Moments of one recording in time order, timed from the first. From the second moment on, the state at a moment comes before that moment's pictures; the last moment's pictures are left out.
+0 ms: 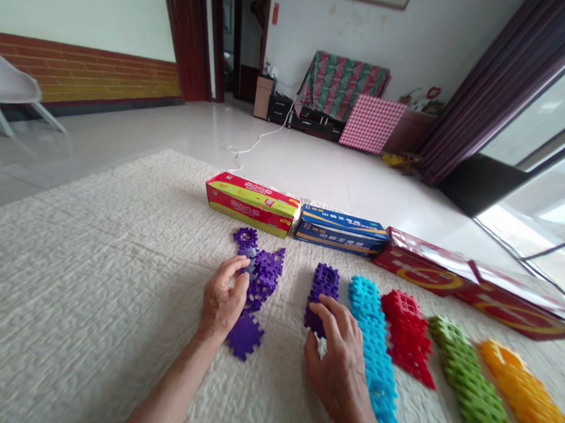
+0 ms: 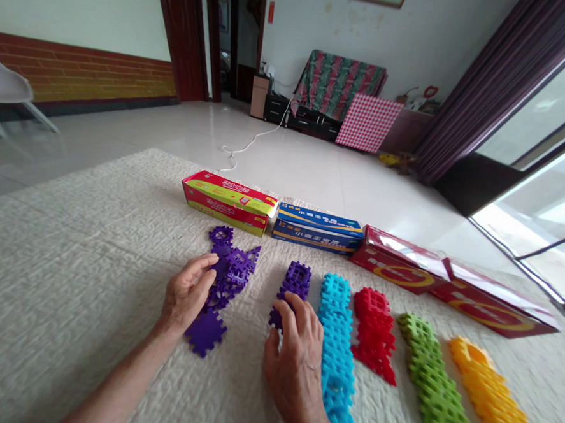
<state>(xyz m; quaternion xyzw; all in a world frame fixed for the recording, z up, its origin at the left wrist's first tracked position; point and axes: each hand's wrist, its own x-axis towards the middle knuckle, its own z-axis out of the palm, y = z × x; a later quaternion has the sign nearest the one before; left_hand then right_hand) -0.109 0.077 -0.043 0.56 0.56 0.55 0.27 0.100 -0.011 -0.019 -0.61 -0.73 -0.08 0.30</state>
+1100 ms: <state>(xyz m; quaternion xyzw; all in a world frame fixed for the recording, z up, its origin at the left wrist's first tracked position) -0.119 0.110 -0.055 0.63 0.59 0.49 0.13 0.058 -0.007 -0.044 -0.37 -0.90 0.04 0.23</state>
